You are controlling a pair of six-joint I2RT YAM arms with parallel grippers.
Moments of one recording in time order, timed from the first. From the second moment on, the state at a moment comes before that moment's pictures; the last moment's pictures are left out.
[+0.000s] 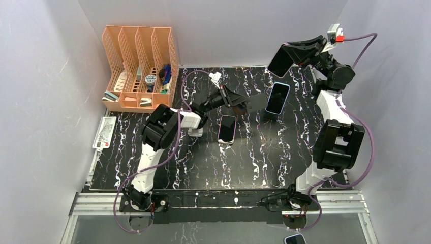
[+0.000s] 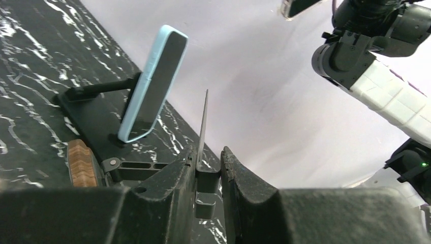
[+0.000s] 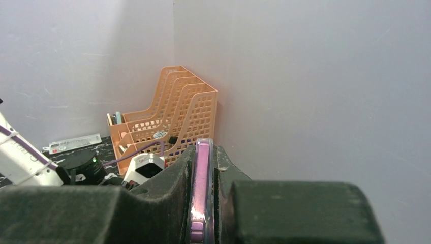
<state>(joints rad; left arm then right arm) -0.59 2.28 1.34 1.20 0.62 -1.10 -0.19 1.70 1.35 1.31 -1.06 0.82</state>
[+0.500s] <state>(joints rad) -0.82 2.16 1.09 1.35 0.39 -1.11 -0.19 1.61 1.29 1.24 -1.03 0.76</state>
